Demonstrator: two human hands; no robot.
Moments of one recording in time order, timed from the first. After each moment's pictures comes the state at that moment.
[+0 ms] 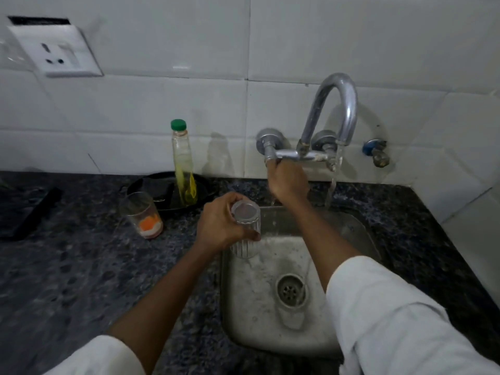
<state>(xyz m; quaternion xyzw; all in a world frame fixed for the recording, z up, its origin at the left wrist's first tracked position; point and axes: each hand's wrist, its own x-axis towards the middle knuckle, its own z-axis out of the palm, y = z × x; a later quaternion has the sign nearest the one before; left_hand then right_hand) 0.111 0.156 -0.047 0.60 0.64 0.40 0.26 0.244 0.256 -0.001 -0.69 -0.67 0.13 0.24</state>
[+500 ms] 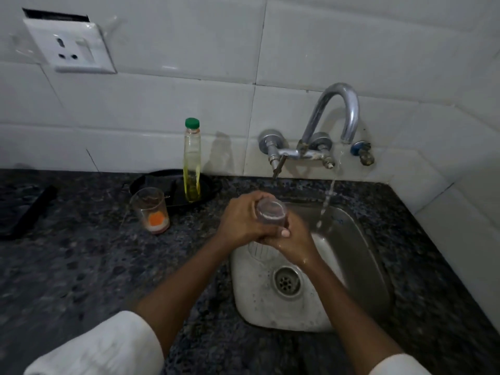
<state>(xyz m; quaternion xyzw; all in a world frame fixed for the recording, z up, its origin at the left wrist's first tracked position) 0.111 0.136 -0.028 0.68 0.52 0.41 0.33 0.268 0.127 -0.051 -0.50 -0.60 0.48 0.39</state>
